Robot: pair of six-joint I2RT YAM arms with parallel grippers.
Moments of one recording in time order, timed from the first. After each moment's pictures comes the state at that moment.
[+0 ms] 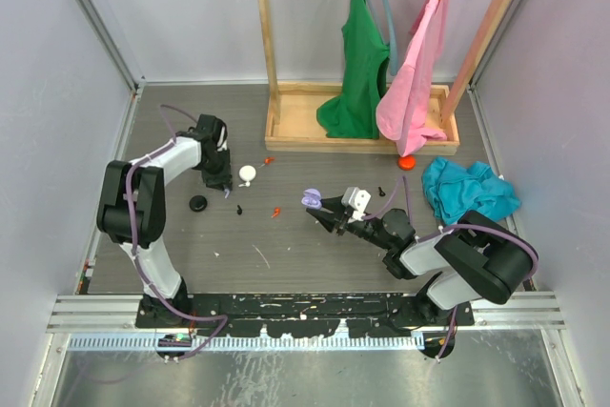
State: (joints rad) left arm -0.19 1.81 1.18 -0.61 0.03 -0.32; right arm 0.75 1.45 0.15 1.47 -0.35 -0.06
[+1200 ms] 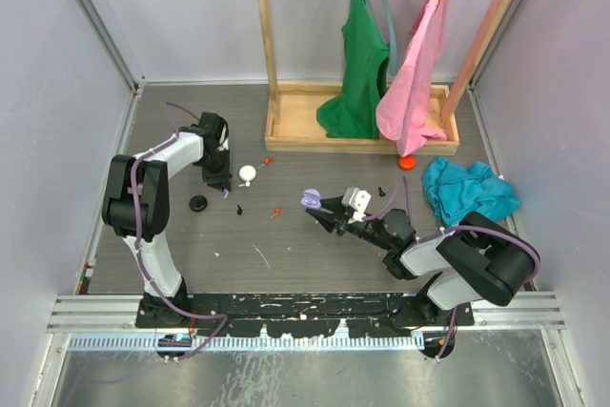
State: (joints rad) left arm -0.19 1.88 1.25 -0.68 0.04 -0.28; right arm 0.75 1.44 0.15 1.47 -0.35 -0.06
